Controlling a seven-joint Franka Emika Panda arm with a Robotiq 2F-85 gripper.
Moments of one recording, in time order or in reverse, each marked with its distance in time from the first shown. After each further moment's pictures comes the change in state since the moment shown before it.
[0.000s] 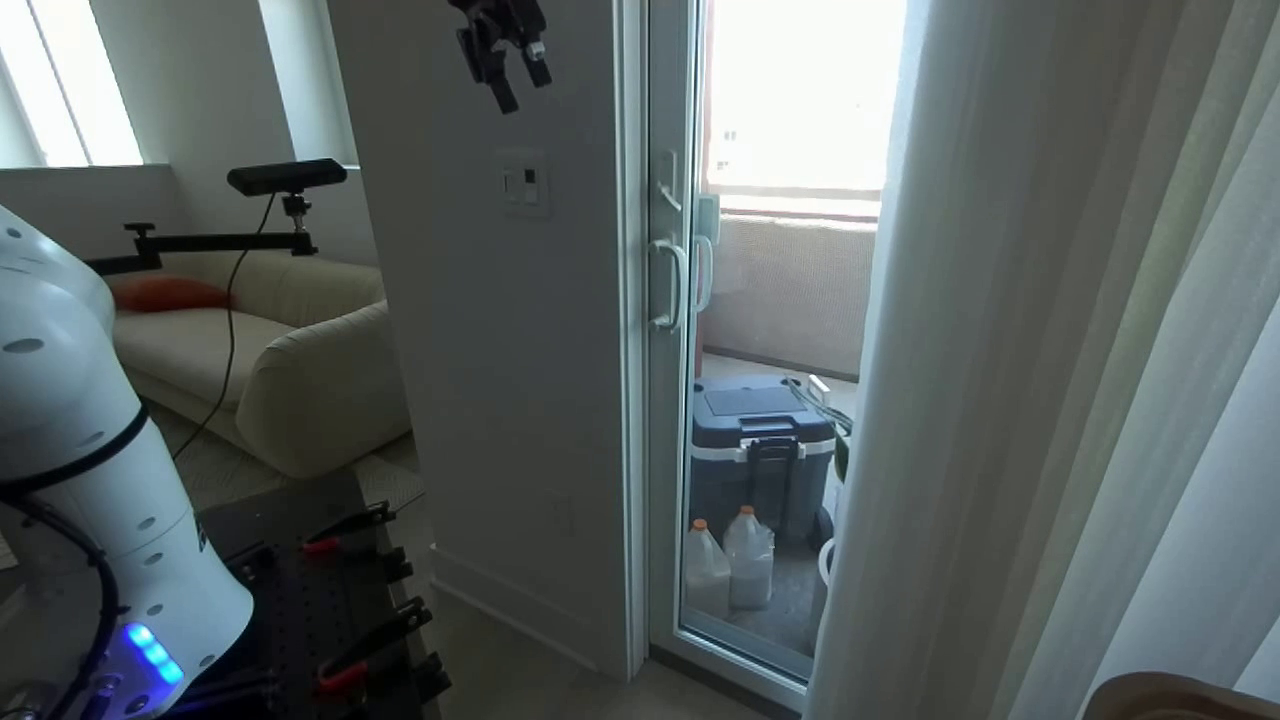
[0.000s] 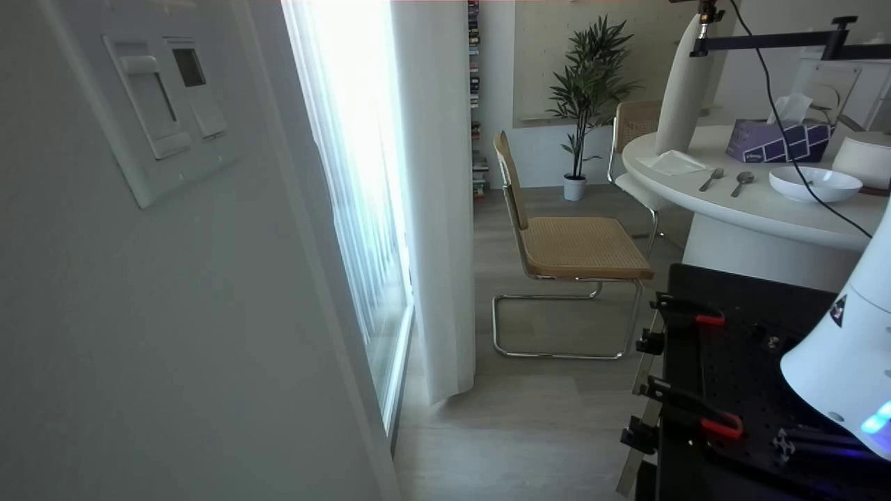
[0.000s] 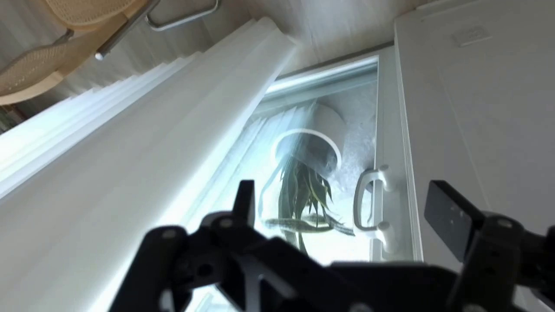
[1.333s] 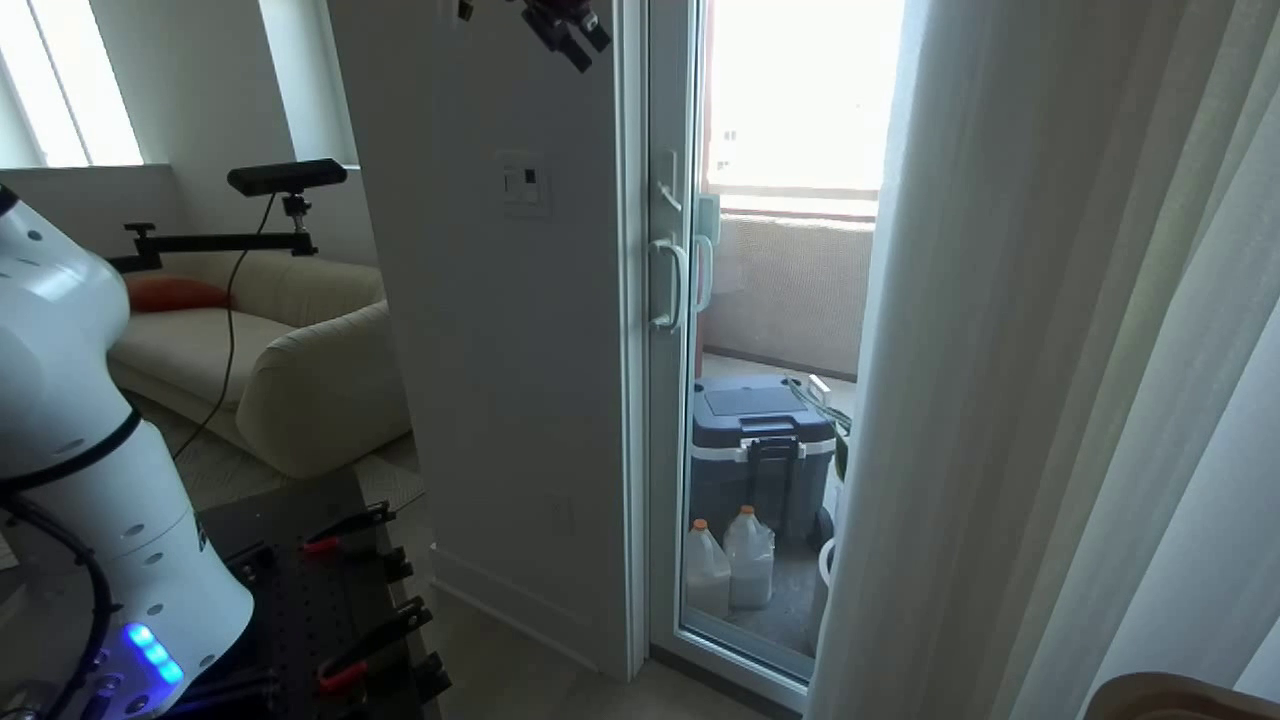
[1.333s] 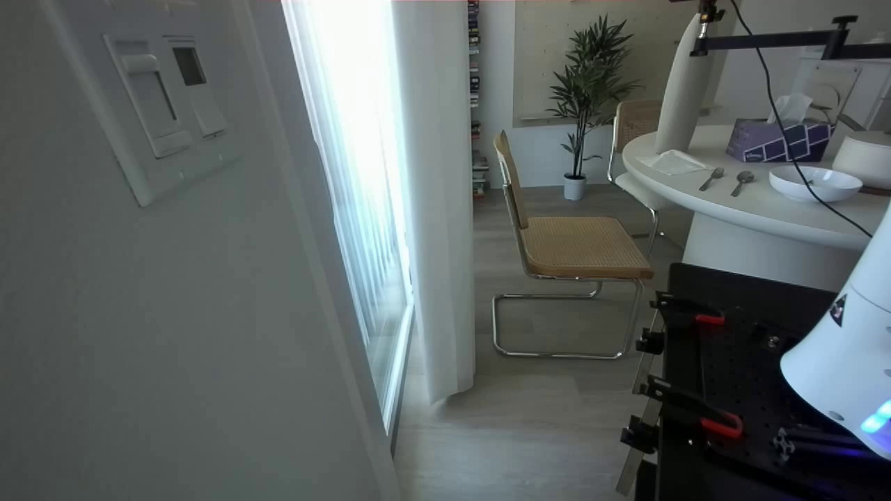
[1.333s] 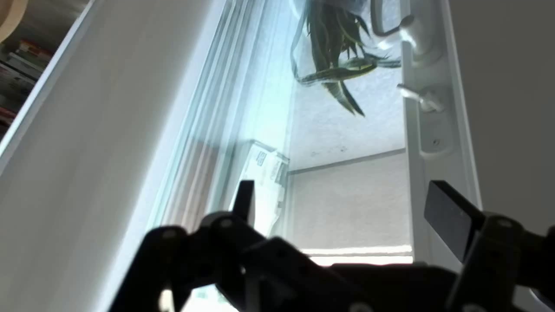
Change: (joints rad) arm -0.168 0.121 0.170 0.062 -0.198 0.412 0.473
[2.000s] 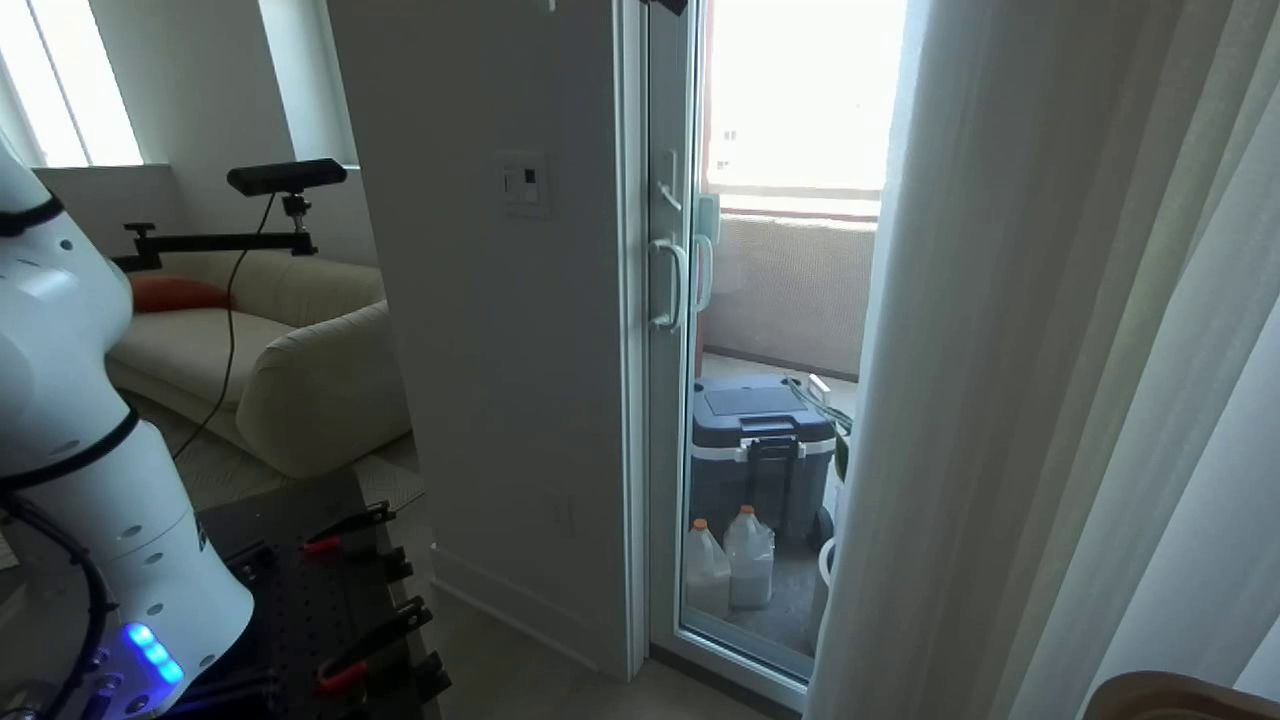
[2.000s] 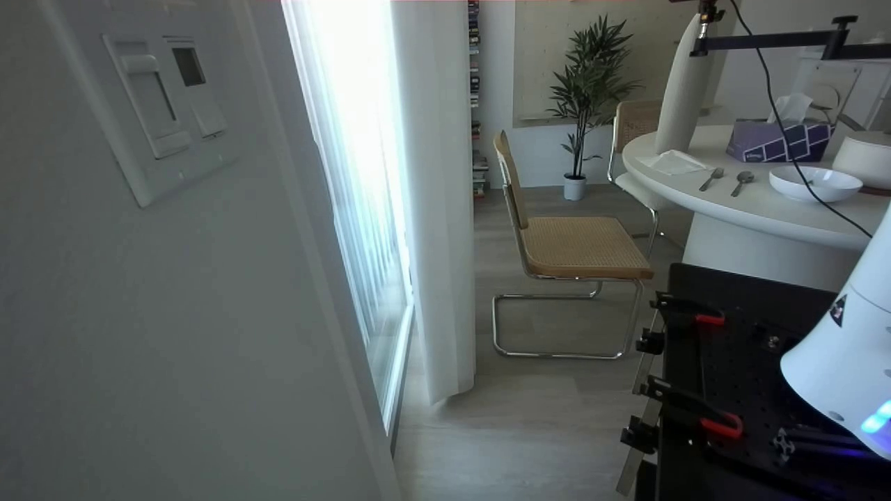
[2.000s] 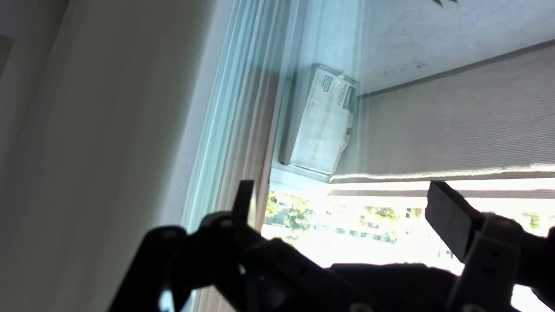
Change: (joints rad) arm -0.028 0.258 -0.027 0.308 -0.381 0.002 0.261
